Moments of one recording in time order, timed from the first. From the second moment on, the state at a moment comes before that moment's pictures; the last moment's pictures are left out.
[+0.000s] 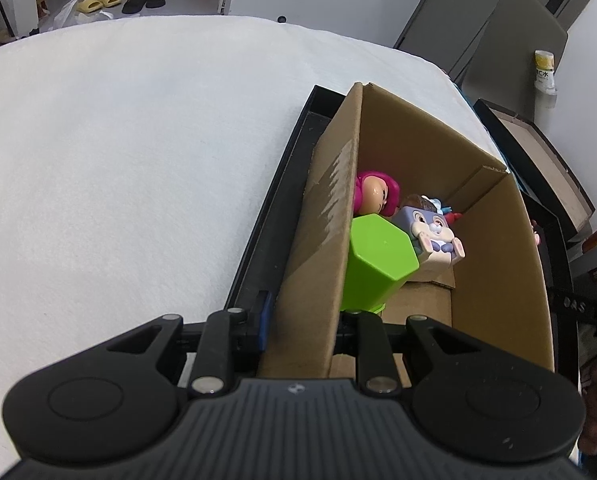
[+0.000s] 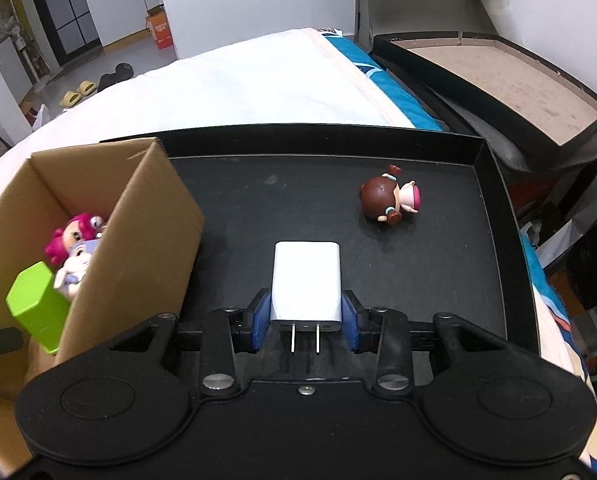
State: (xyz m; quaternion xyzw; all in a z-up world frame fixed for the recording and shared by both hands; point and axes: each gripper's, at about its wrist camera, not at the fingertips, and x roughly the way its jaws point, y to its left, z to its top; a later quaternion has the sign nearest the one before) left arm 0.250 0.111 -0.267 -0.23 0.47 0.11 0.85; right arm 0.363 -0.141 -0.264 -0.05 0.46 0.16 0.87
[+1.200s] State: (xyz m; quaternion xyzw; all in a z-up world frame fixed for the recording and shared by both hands) left arm 0.246 0.114 -0.265 -0.25 0.47 0.09 0.84; right arm 0.340 -0.114 -0.166 -0.10 0.42 0.15 0.89
